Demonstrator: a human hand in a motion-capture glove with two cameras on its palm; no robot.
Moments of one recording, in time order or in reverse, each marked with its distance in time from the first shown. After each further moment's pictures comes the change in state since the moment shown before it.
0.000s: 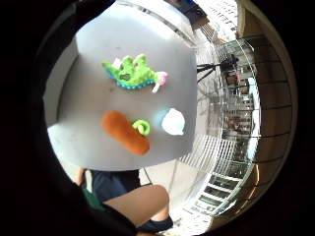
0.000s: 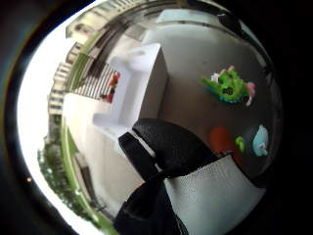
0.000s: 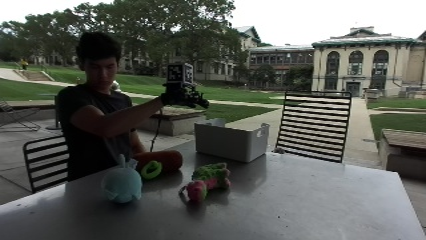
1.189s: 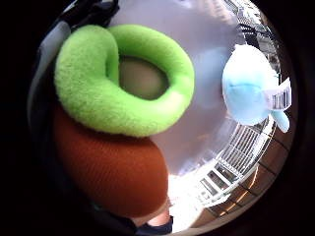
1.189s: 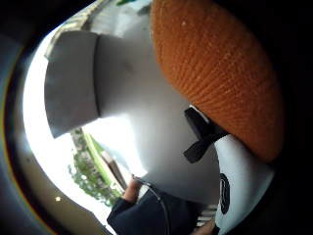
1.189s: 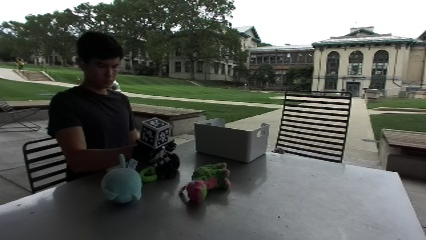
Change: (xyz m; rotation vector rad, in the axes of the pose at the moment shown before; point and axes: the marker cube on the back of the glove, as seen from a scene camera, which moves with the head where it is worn) arm 0.073 0.074 0.235 -0.289 -0.203 0.110
